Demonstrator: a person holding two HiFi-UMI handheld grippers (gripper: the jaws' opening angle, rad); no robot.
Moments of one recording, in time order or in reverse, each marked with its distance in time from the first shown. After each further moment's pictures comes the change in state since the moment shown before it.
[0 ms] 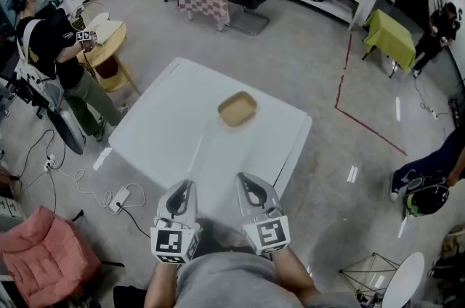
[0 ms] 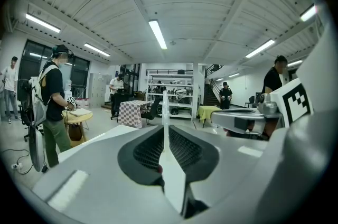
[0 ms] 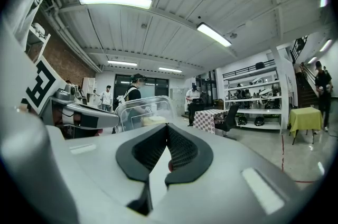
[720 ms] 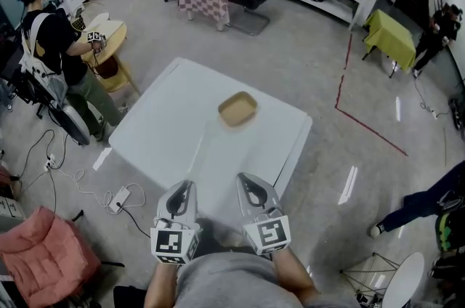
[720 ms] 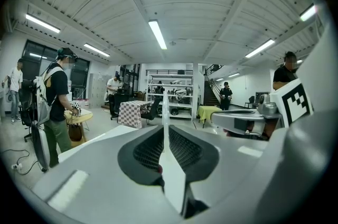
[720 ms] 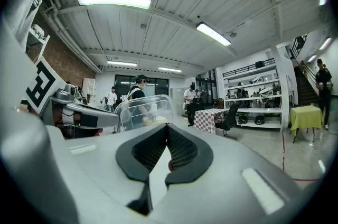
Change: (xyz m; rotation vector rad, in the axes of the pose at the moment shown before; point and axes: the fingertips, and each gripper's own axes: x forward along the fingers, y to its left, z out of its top) left arm -0.001 0.001 0.000 0.002 -0.001 0.000; right arm 0.000 0.001 -0.002 0.013 0.002 0.000
